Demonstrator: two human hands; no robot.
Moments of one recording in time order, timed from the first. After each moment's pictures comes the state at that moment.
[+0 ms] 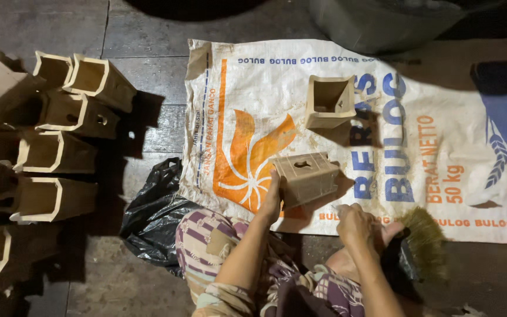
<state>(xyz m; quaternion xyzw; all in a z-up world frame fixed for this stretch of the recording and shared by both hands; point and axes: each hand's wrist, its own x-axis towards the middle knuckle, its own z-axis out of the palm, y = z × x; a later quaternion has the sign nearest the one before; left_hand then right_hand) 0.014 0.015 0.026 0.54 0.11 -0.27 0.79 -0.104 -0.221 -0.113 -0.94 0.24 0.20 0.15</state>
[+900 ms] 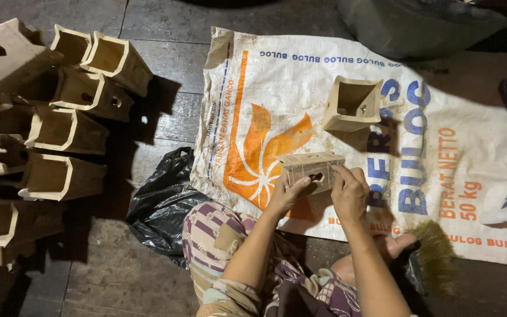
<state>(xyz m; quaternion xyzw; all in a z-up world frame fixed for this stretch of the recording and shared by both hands) 0.025 0.019 0.005 0.56 0.07 -0.18 0.81 -0.007 -0.169 -0.067 -0.93 0.09 -0.20 0.29</state>
